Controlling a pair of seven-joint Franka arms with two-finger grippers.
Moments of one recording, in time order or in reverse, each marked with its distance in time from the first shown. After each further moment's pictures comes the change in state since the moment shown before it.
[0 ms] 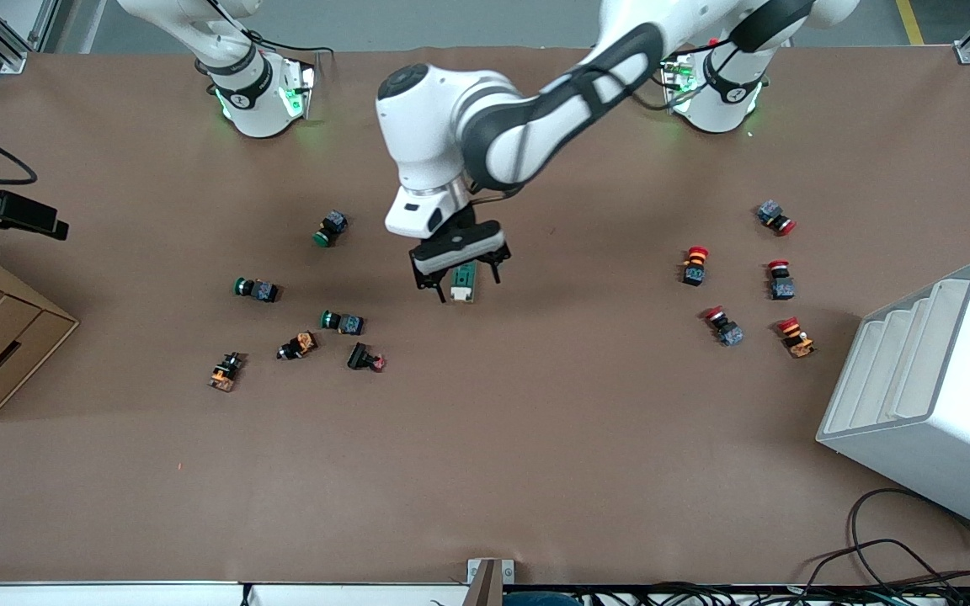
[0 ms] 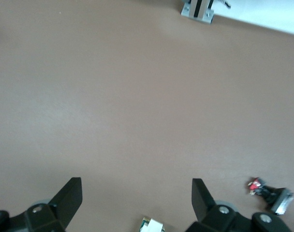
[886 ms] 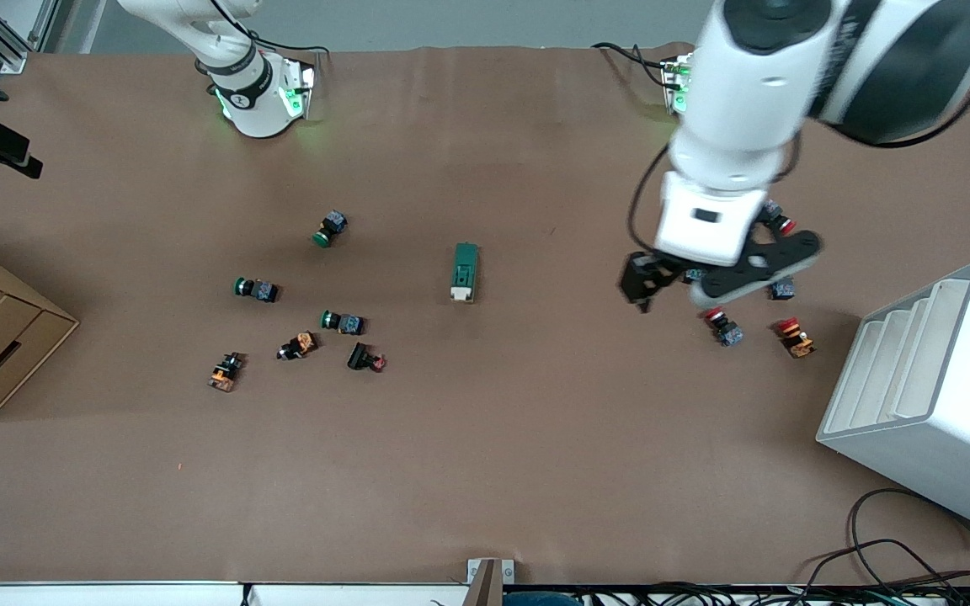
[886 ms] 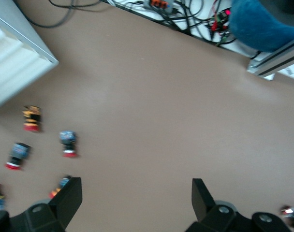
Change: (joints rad) left arm 0.470 -0.336 0.000 -0.004 -0.415 -0.219 0.572; right arm 0.000 -0.199 -0.002 -0.154 -0.027 0.023 -0.027
